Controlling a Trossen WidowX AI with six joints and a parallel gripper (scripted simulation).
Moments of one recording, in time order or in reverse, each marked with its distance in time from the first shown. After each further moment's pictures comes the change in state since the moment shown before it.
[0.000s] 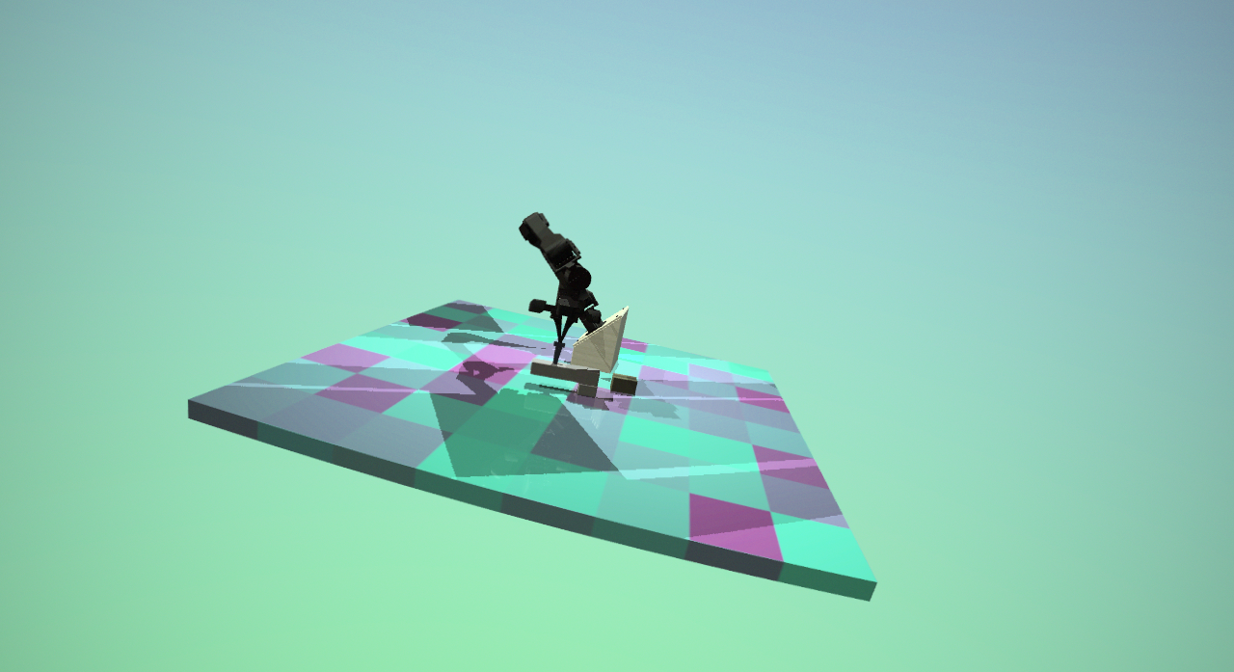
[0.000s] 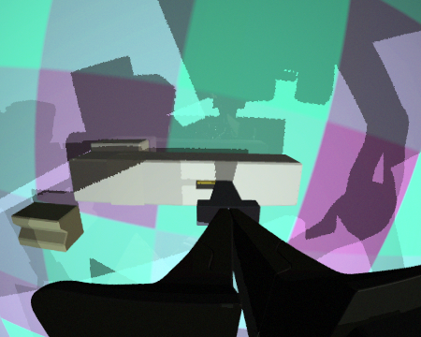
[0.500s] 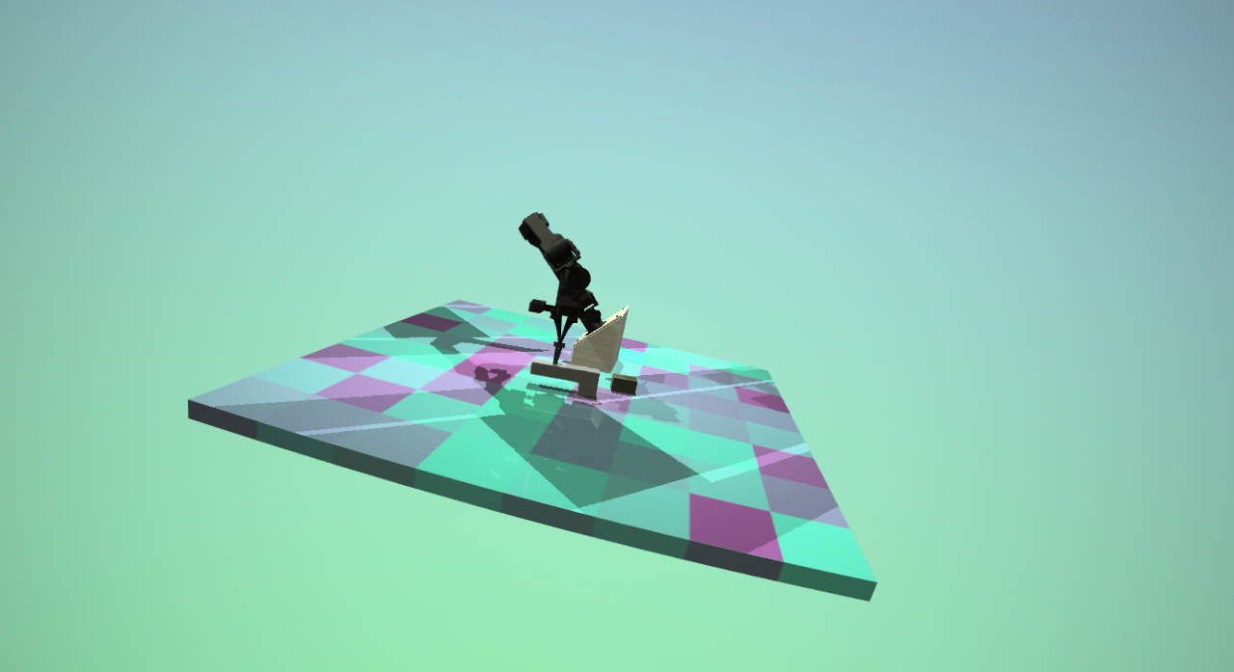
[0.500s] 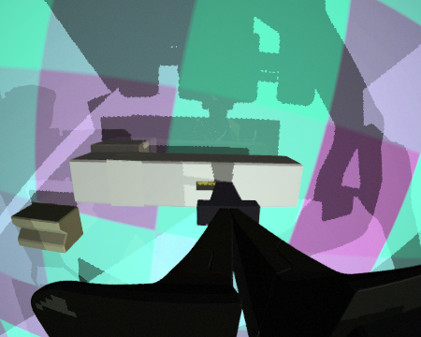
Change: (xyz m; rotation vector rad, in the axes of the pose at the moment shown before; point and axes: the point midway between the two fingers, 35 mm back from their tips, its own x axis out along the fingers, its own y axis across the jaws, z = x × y) arm 0.001 0.000 0.000 -0.003 -0.008 0.002
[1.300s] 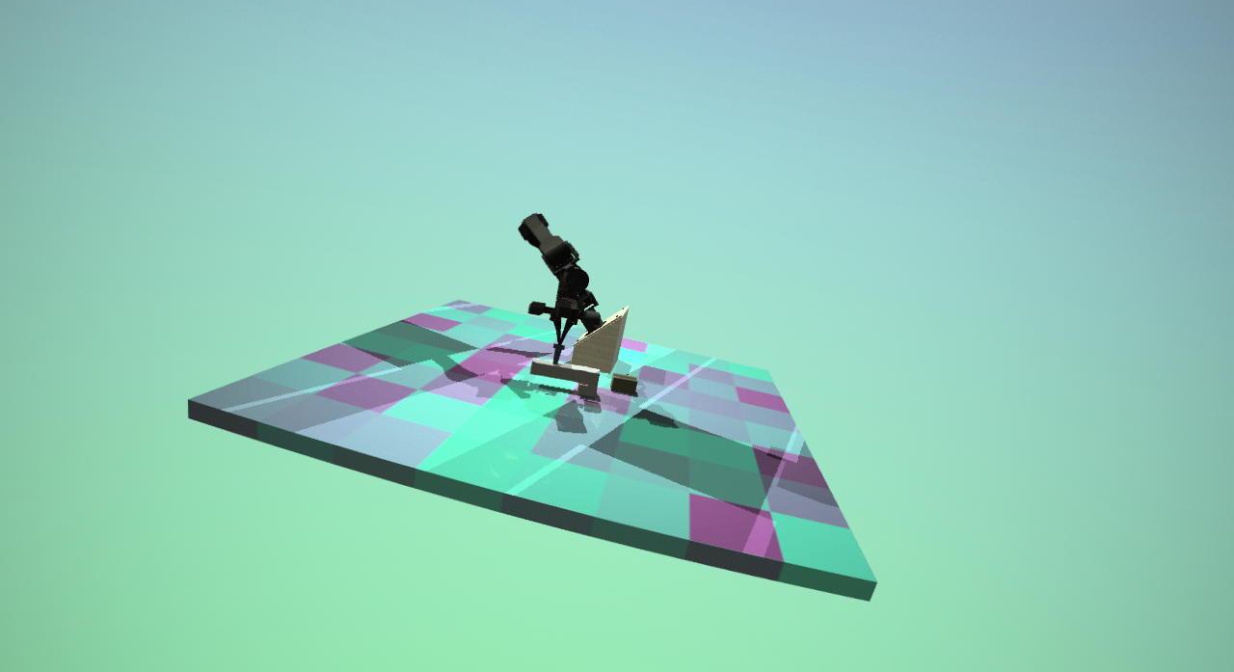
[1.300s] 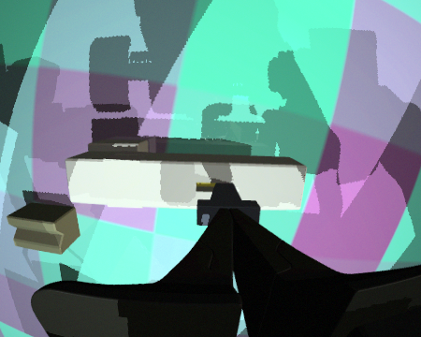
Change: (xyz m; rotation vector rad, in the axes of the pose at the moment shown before) arm 0.006 0.000 -0.002 -0.010 -0.005 0.004
